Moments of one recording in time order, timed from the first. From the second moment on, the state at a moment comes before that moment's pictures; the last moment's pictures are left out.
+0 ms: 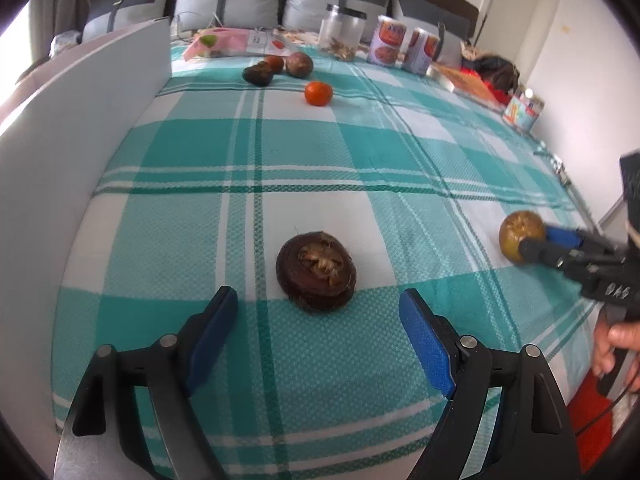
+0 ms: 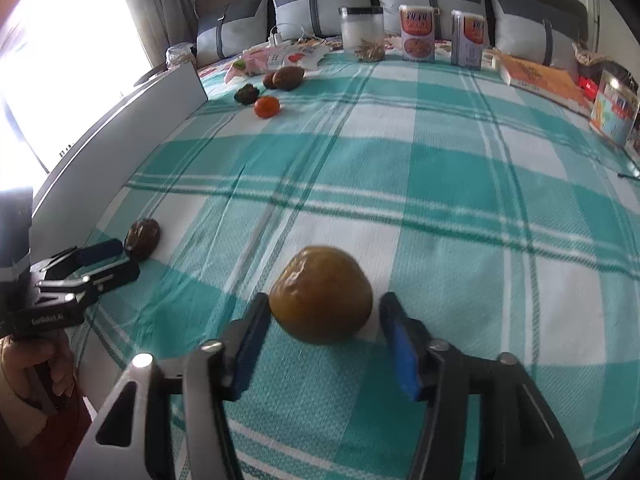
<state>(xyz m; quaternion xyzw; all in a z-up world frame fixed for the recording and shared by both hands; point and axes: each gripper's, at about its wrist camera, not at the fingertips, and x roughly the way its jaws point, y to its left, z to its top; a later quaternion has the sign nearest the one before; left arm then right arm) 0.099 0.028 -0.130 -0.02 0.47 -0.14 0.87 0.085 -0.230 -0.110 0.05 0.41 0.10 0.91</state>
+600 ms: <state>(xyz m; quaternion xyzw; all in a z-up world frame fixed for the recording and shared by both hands) 0.082 0.173 0.025 -0.19 0.41 -0.10 0.89 0.118 -0.121 -0.023 0.16 0.40 0.29 0.85</state>
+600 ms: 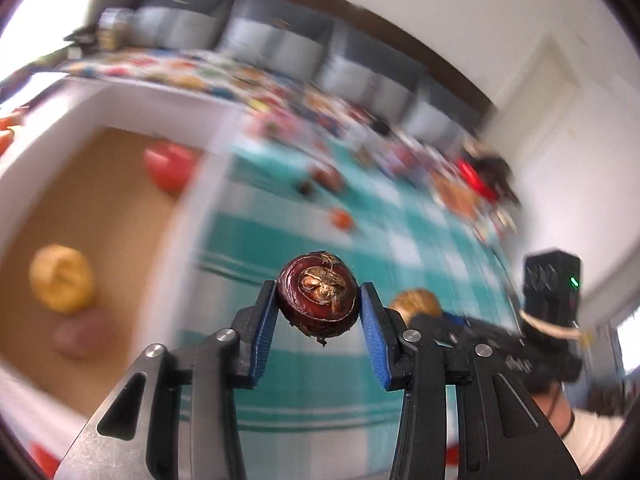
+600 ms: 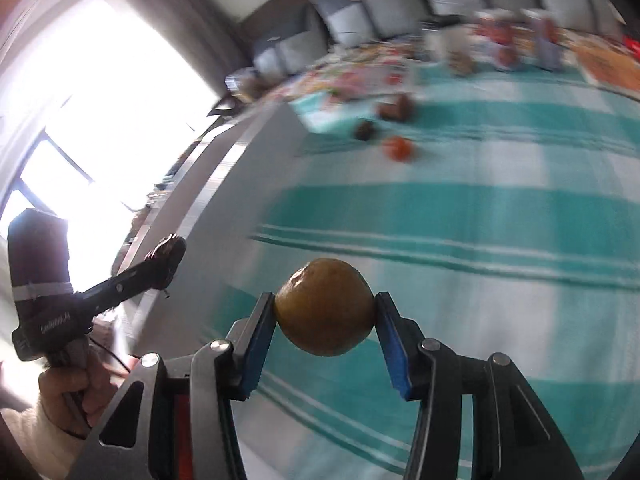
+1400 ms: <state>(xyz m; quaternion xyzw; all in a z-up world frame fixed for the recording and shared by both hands) 0.091 0.252 0.012 -0.17 0.39 0.09 0.90 0.165 0.057 0.037 -0.03 0.29 0.25 0.92</state>
